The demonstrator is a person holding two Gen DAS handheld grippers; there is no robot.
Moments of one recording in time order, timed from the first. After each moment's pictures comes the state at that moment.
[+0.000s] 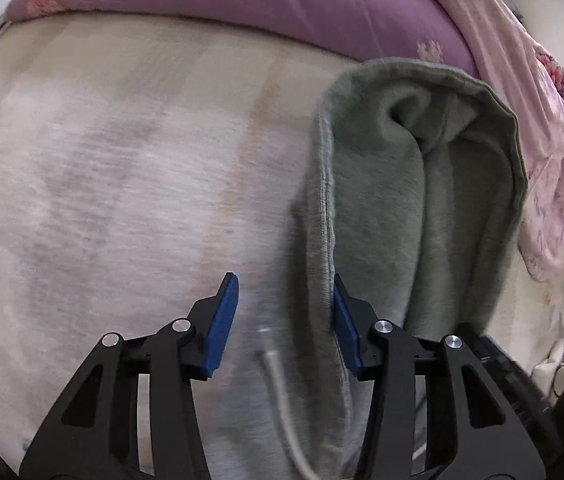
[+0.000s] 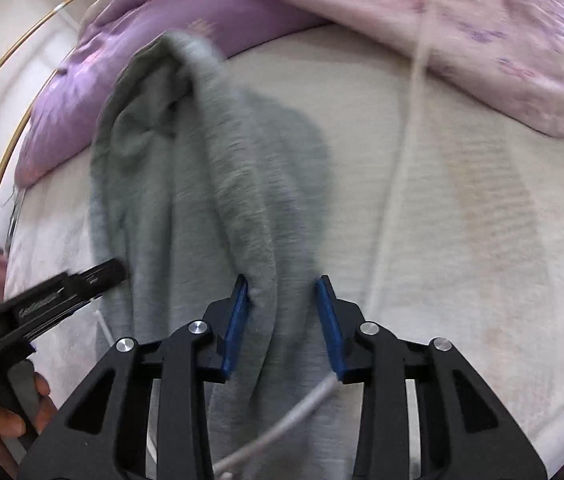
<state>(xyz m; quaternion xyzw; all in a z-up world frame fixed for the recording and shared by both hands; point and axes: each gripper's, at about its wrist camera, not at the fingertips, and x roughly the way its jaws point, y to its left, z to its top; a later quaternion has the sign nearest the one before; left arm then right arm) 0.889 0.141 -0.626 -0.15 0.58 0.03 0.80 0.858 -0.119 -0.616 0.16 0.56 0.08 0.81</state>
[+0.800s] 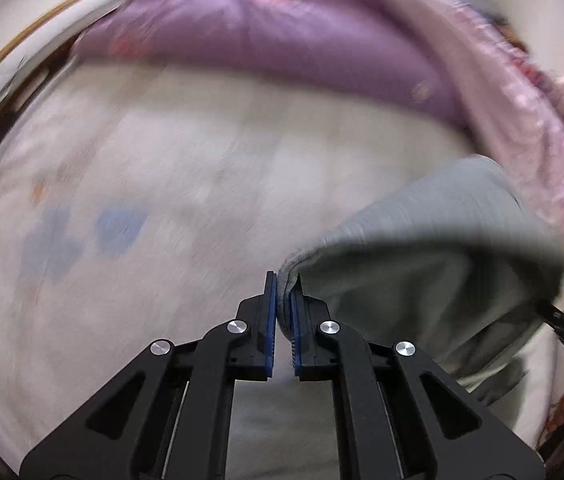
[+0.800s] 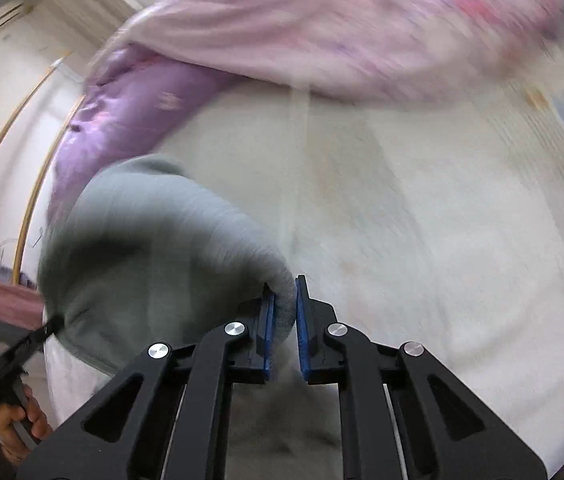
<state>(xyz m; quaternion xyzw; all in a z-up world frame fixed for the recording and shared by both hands) 0.776 0.202 -0.569 -0.10 0.55 0.07 0.82 0.776 -0.225 -0.589 0.24 0.54 0.07 0.80</state>
